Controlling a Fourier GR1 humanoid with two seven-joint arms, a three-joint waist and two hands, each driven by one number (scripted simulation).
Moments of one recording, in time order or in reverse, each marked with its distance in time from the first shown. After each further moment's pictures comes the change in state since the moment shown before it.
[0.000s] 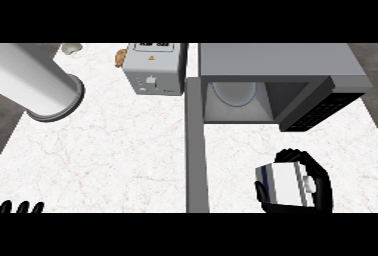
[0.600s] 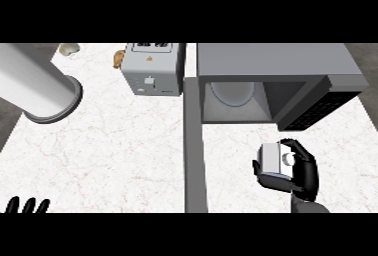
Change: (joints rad) left arm -0.026 0.006 0.004 0.027 -0.012 -0.024 0.002; right arm -0.210 -0.012 -0.174 0.452 0.148 -0.109 -0.228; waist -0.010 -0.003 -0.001
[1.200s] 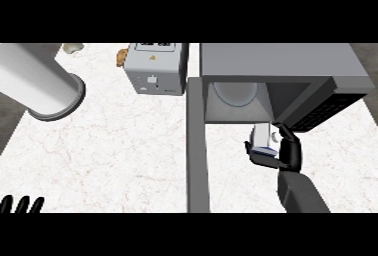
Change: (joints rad) left arm -0.012 -0.003 0.019 -0.007 -0.001 0.024 0.001; right arm -0.366 -0.013 -0.237 0.614 0.000 0.008 -0.259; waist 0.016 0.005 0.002
